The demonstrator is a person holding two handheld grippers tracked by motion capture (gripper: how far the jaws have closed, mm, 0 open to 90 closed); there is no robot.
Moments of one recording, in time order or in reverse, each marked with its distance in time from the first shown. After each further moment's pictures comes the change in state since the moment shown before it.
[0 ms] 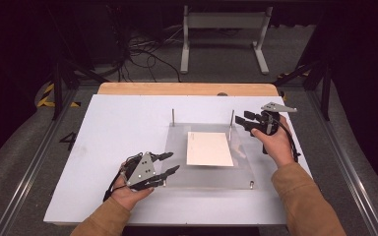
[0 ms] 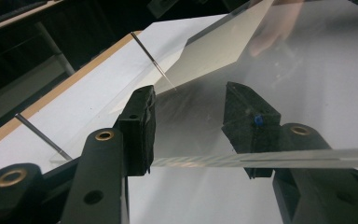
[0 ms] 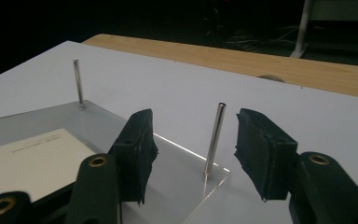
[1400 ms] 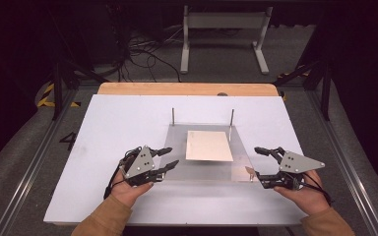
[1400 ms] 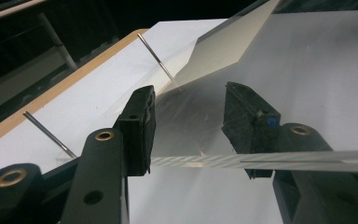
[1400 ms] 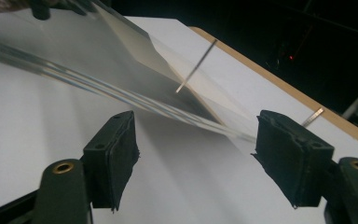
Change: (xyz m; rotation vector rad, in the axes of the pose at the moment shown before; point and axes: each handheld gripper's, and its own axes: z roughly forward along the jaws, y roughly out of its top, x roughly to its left) left arm 0.009 0.012 -0.002 0.015 0.007 -0.051; right arm 0.075 -0.059 -0.112 -0.080 0.220 -0.506
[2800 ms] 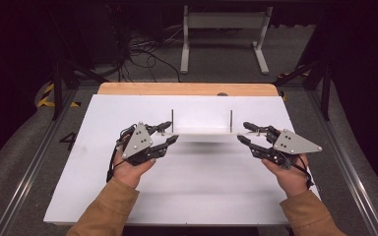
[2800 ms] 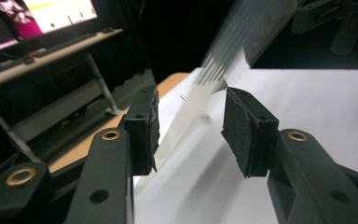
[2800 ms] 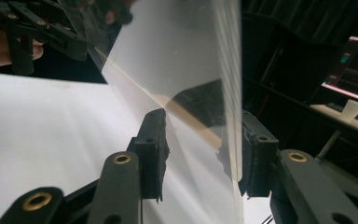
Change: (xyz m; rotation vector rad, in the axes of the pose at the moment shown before) left arm 0.032 0.053 -0.004 -0.145 0.146 0.008; right arm -0.024 0.056 0.026 -0.226 -0.128 -0.078
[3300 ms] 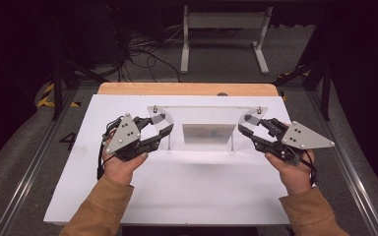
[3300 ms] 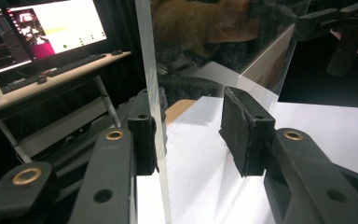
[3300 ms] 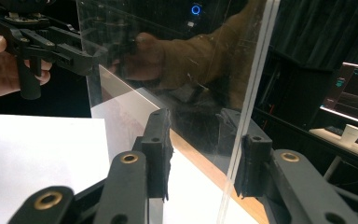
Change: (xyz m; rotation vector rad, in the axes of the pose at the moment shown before) left arm 0.006 0.032 -0.027 -0.061 -0.001 -0.023; right arm 0.000 0.043 -0.006 -0.088 0.005 0.019
